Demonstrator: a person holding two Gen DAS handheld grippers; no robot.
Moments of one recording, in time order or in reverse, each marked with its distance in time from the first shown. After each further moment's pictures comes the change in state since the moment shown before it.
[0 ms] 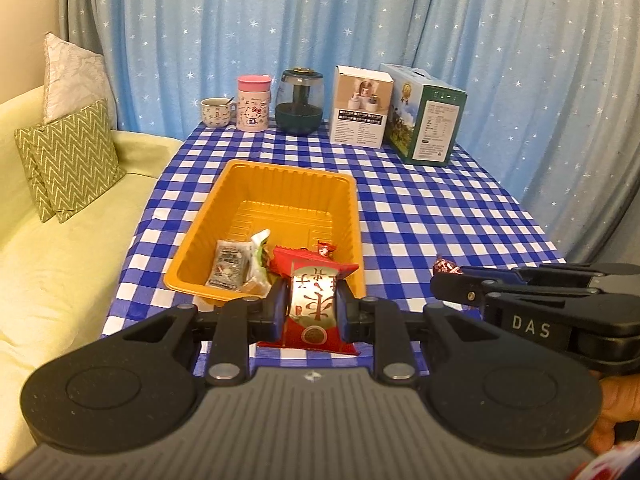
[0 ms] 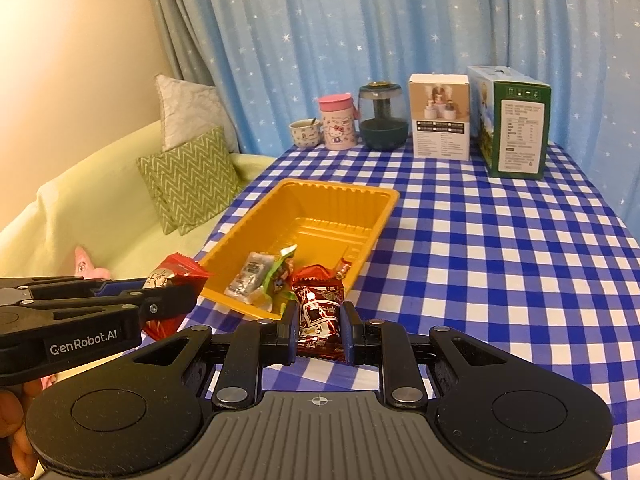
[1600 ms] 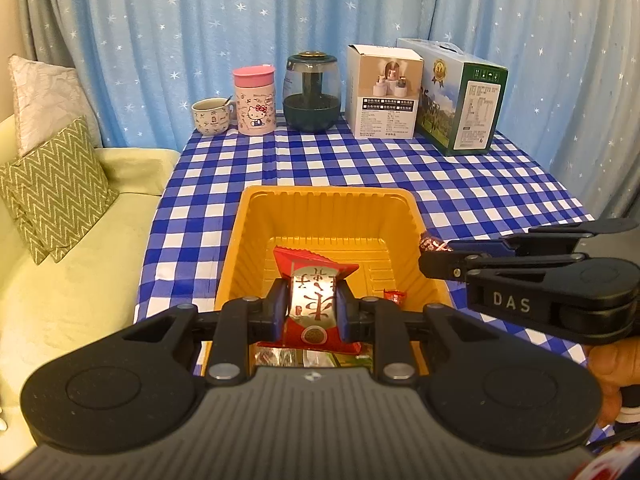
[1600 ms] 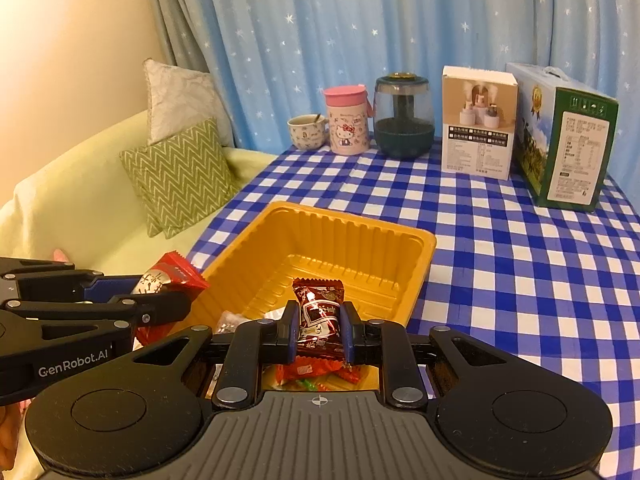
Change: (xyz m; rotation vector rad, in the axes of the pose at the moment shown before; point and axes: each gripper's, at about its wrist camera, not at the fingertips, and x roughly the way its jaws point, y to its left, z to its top) left arm 0.125 0.056 0.072 0.125 0.064 0.001; right arm 0.142 -0.006 0.070 -0.033 0.035 -0.003
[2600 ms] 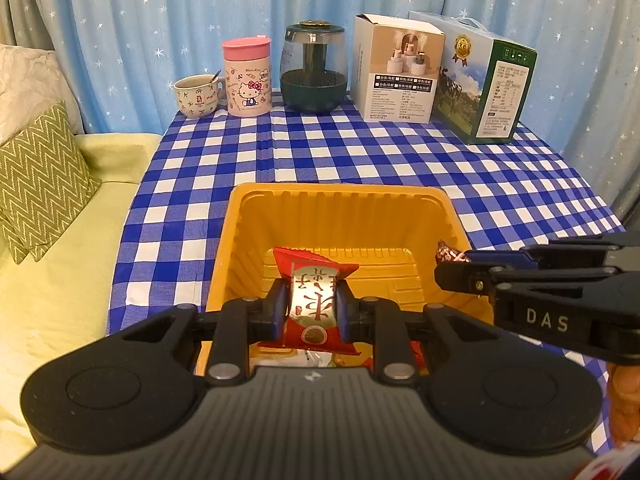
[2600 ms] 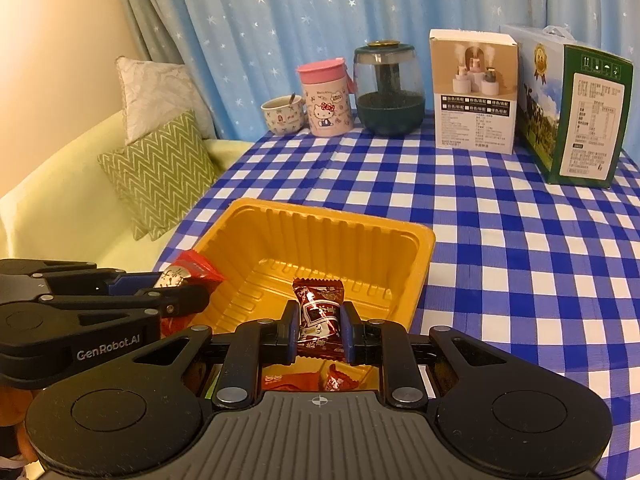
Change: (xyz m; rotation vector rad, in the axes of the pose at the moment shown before) left arm 0.086 0.016 0.021 -0.004 0.058 -0.025; right arm 0.057 -0.029 0.015 0.075 0.052 -0.004
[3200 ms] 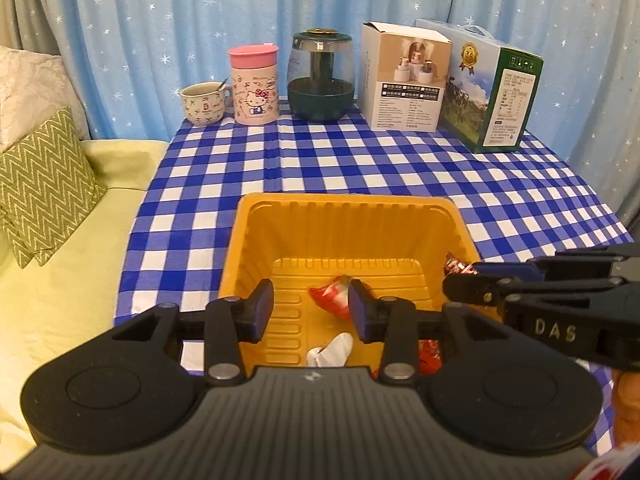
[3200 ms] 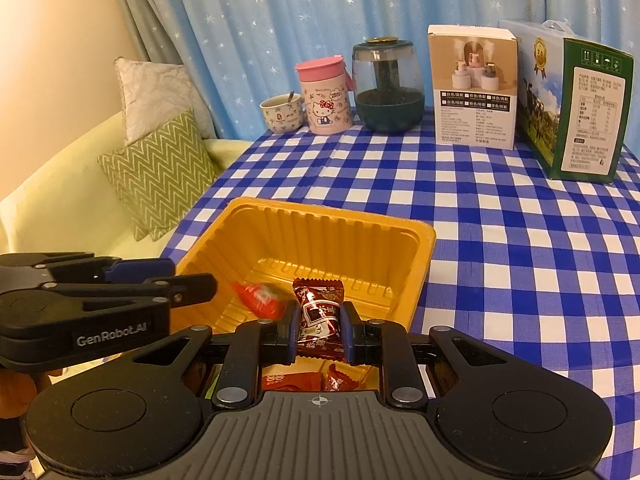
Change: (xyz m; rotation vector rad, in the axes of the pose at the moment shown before) left arm -0.001 0.003 0.000 -0.007 -0.026 0.025; right arm 0.004 -0.002 0.001 0.014 0.004 0.007
